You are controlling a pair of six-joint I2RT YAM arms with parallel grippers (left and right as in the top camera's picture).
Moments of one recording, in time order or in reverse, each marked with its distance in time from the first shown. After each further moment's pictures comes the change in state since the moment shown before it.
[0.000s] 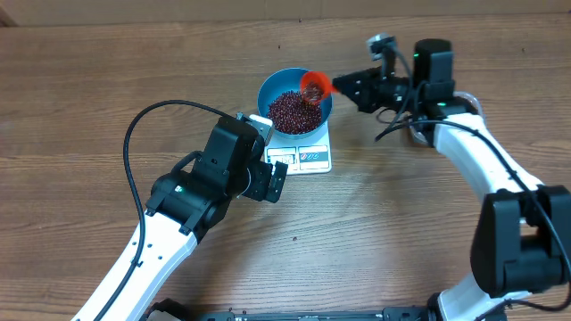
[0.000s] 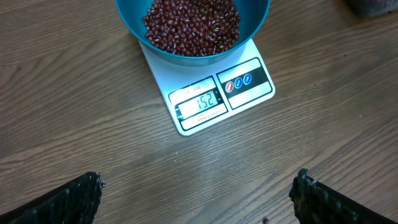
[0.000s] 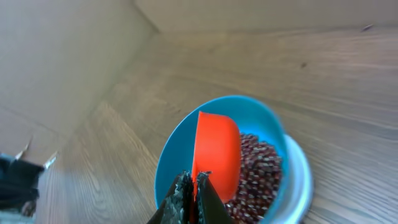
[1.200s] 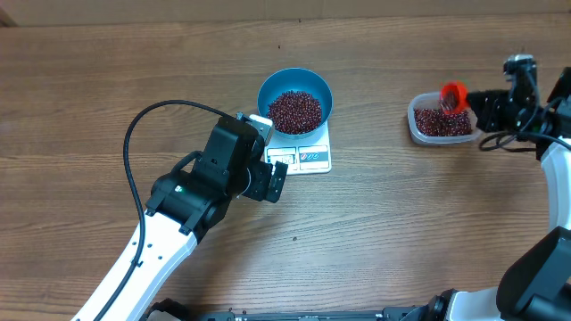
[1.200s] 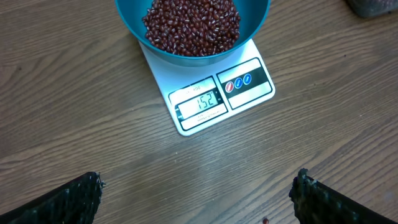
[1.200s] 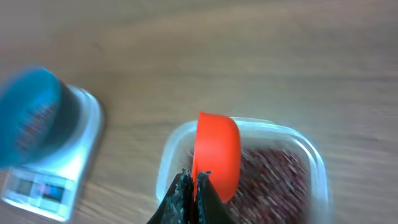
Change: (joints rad) left arm 0.000 0.000 0.000 0.000 0.000 0.000; right arm -0.523 -0.161 0.000 -0.502 0.229 -0.481
